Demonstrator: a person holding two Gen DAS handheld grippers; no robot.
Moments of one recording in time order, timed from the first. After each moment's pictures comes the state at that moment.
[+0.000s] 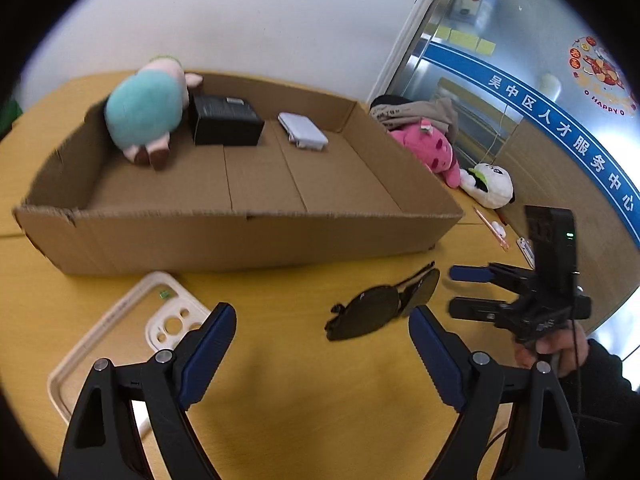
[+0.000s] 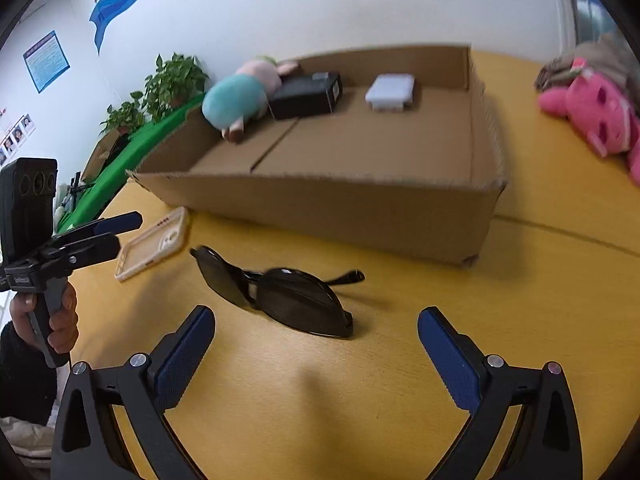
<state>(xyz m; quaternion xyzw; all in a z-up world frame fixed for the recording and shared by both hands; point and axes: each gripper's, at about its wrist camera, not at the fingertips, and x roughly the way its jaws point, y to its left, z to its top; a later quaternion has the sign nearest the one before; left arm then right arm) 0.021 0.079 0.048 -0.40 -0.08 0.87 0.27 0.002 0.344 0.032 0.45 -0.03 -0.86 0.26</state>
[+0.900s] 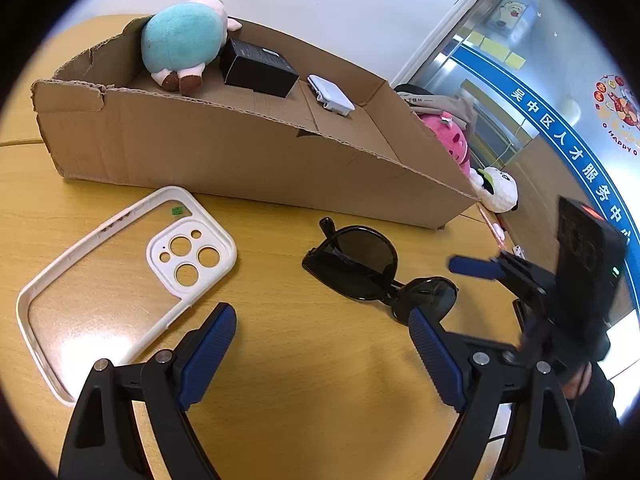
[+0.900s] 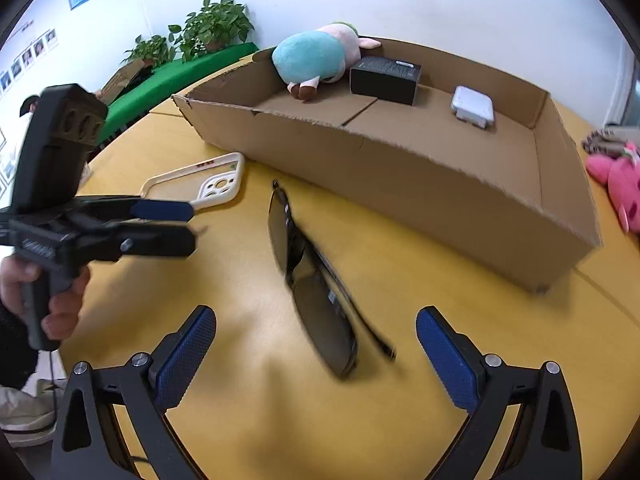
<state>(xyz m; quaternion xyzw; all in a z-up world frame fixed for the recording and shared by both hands) 0.028 0.055 0.015 -0.45 -0.15 0.84 0.26 0.046 0.256 0.046 0.44 0.10 -0.84 0.29</state>
